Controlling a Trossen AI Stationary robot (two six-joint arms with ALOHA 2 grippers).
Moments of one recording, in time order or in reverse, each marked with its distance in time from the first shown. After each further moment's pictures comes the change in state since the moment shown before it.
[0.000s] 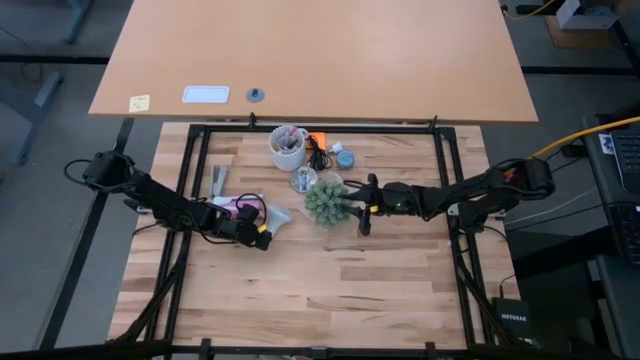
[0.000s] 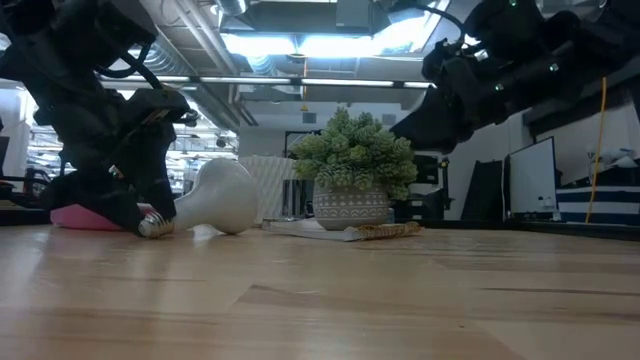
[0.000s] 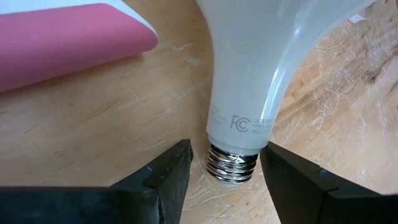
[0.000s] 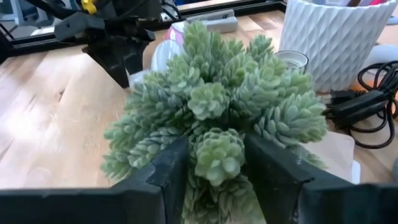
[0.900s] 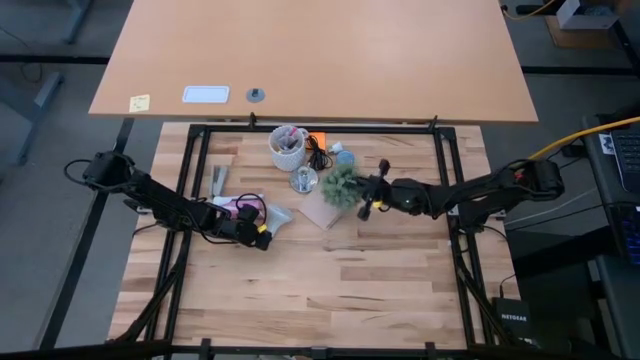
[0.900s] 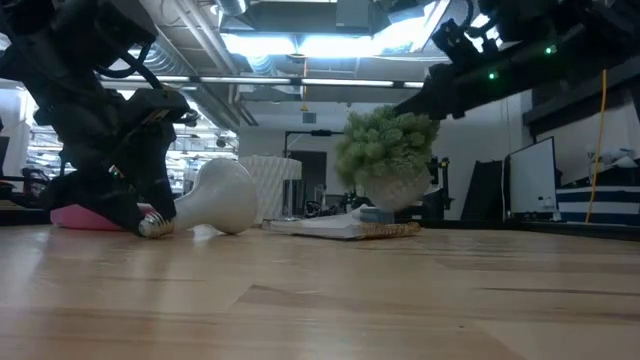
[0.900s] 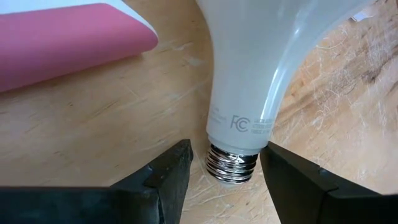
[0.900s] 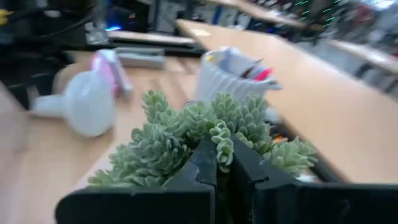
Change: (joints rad) left arm 0.000 0.000 0.000 0.000 0.000 0.000; right arm 0.000 -0.115 -0.002 0.044 0.339 -0.315
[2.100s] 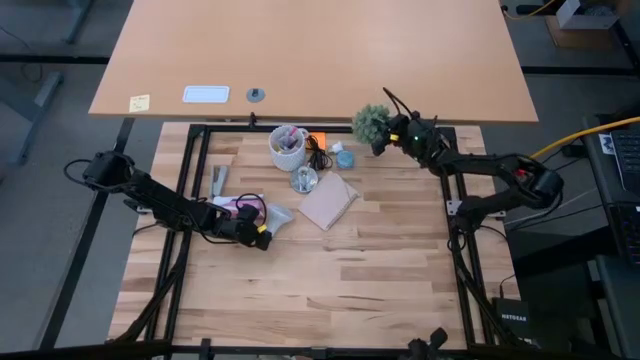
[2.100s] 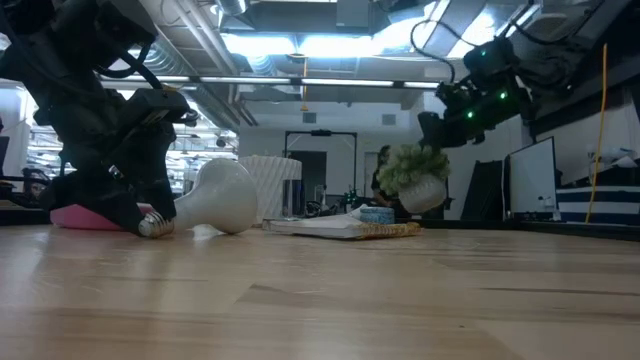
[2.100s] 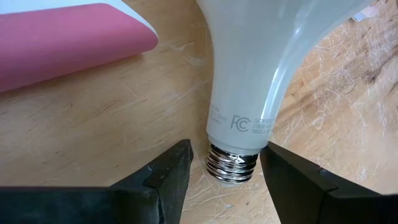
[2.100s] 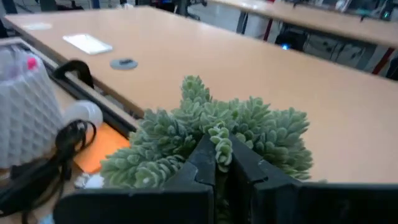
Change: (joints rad) left arm 0.000 0.000 0.000 0.000 0.000 0.000; right arm -0.710 0.040 0.064 -0.054 -0.296 0.092
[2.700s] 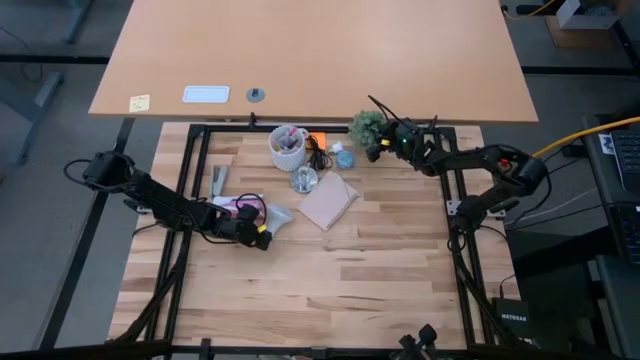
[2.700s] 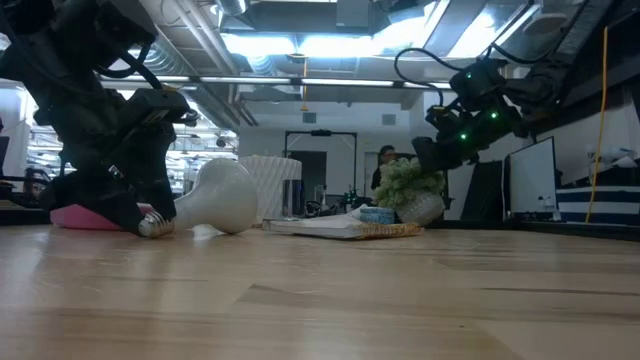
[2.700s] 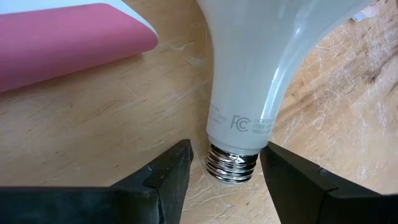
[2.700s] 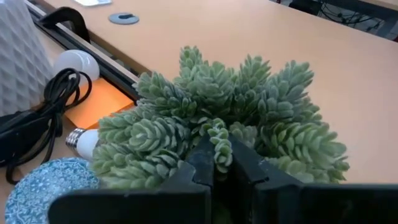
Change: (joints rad) left arm 0.000 0.000 0.000 0.000 0.000 0.000; right arm 0.003 0.150 0.004 0.009 -0.008 0.002
